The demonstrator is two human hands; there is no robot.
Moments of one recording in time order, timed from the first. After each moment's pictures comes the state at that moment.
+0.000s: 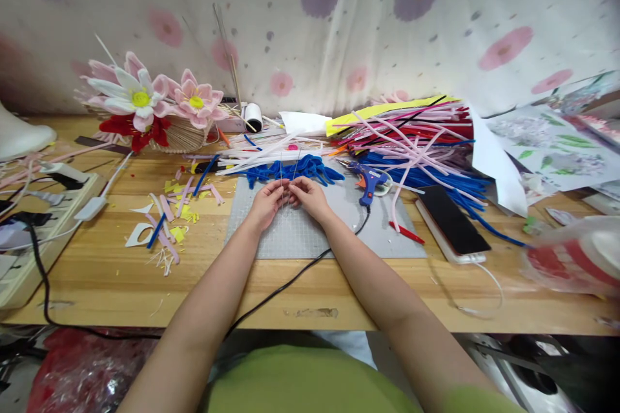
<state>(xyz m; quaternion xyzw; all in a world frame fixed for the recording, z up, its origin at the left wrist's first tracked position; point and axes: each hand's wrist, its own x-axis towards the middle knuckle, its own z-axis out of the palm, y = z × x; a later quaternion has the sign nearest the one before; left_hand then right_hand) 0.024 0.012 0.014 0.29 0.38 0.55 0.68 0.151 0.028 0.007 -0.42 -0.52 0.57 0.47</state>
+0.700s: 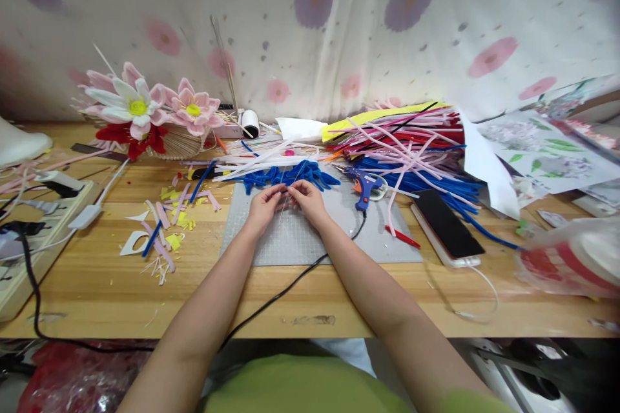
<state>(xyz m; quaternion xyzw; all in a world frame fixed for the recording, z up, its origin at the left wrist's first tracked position) 0.028 0.012 0.022 0.34 0.45 0.56 0.61 0.153 0.029 0.015 -0.44 -0.49 0.56 0.50</state>
